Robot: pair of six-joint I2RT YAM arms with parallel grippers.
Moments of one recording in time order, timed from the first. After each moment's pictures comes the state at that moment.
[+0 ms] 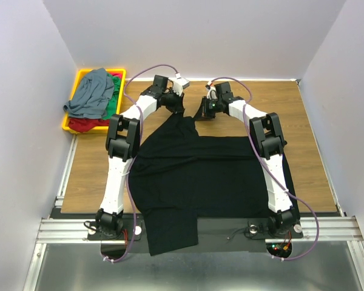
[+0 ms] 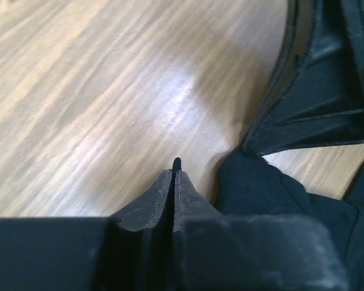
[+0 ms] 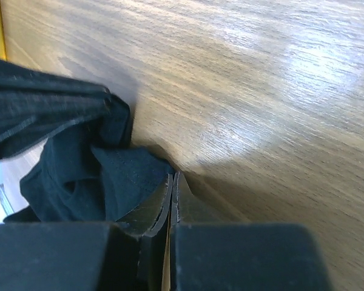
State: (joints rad) left arm -0.32 2.43 2.02 -0.35 0.57 0.23; right arm 0.32 2.47 1.97 -0.30 -0.61 0.43
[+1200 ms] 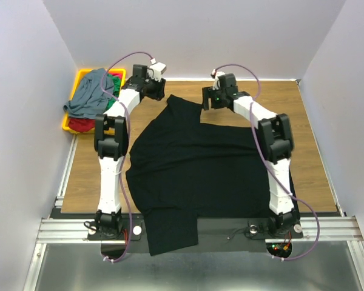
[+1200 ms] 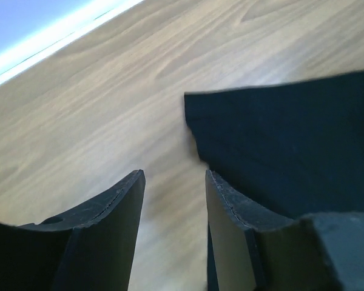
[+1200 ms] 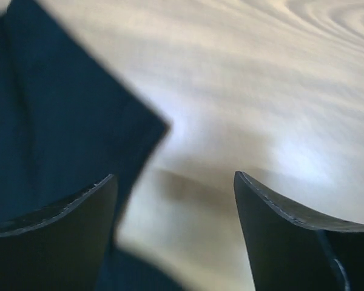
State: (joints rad) left arm -0.19 2.41 2.11 -0.32 0.34 0.20; right arm 0.32 2.36 1.94 -0.25 -0.14 0.15
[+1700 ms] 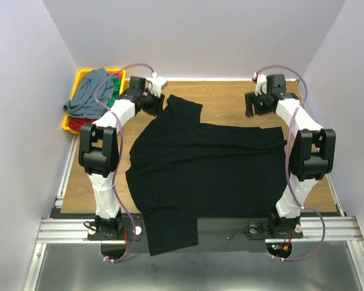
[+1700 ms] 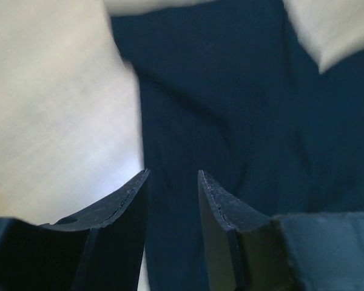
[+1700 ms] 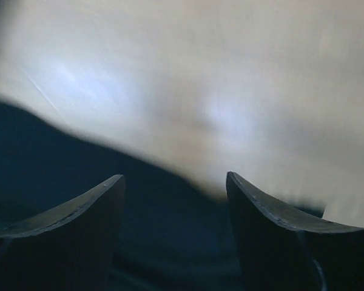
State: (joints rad) left arm -0.21 1.99 1.62 -0.33 0.38 0.25; right arm 0.05 1.87 1.57 -0.48 -0.20 -0.15
